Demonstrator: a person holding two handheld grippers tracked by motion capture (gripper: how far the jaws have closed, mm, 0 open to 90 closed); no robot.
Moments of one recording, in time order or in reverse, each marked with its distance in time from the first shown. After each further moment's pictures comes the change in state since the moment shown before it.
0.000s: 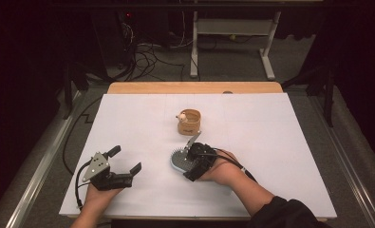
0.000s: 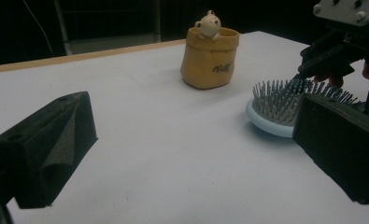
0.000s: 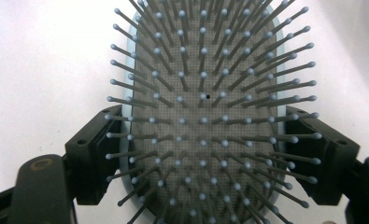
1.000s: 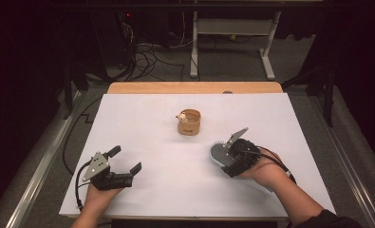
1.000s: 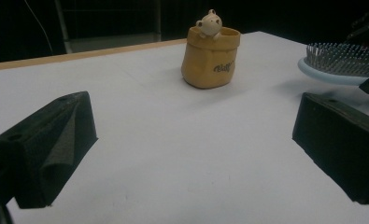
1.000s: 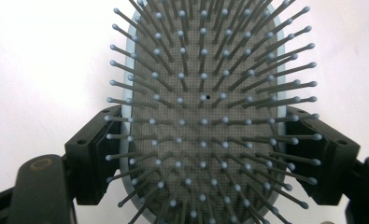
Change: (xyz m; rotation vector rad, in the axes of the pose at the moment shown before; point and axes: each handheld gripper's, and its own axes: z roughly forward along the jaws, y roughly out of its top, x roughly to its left) left arm 0.001 -0.001 0.001 -0.005 0.003 -0.007; right arm -0.042 -0.085 -0.066 0.040 -0.144 0.139
